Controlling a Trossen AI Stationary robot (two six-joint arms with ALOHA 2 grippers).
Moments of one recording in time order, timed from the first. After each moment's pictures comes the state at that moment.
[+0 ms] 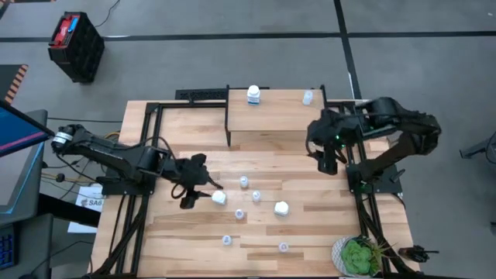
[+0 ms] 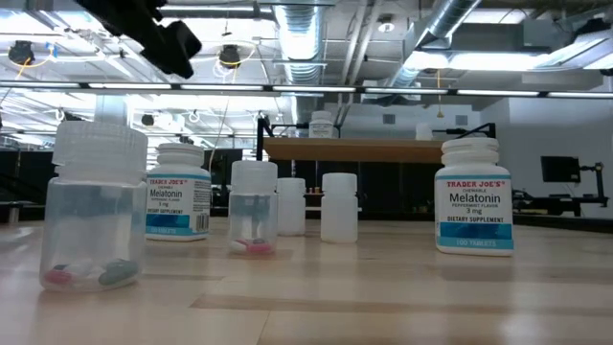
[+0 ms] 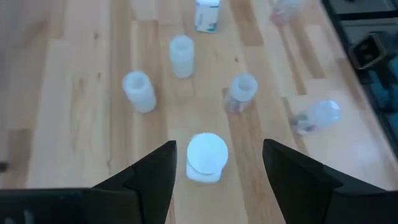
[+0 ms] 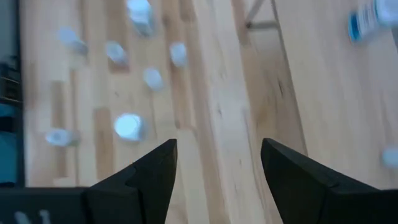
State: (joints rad) left arm -0.24 1.12 0.86 -0.56 -0.03 -0.13; right arm 0.14 1.41 1.92 -1.56 0.19 0.25
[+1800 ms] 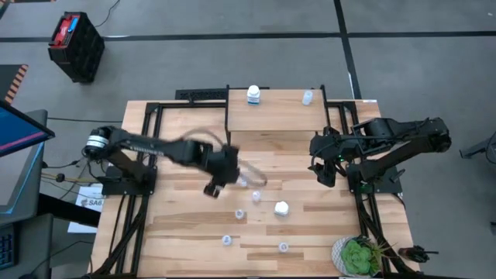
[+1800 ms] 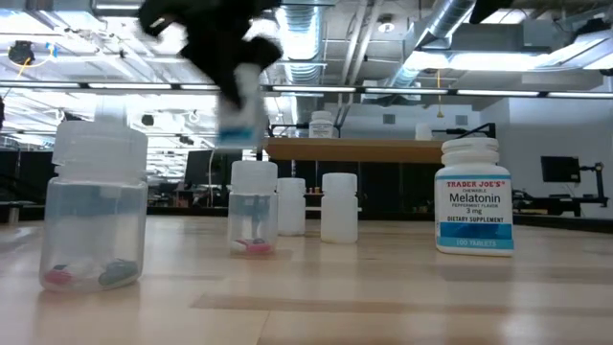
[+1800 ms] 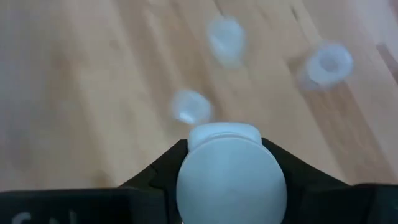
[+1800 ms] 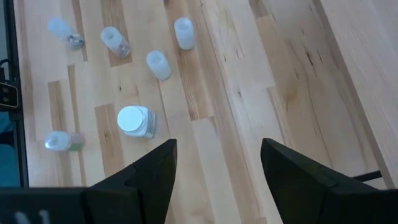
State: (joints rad) left arm -0.06 1.57 1.32 -0.79 -0.04 0.41; right arm 0.20 1.18 1.42 -1.24 0.19 0.41
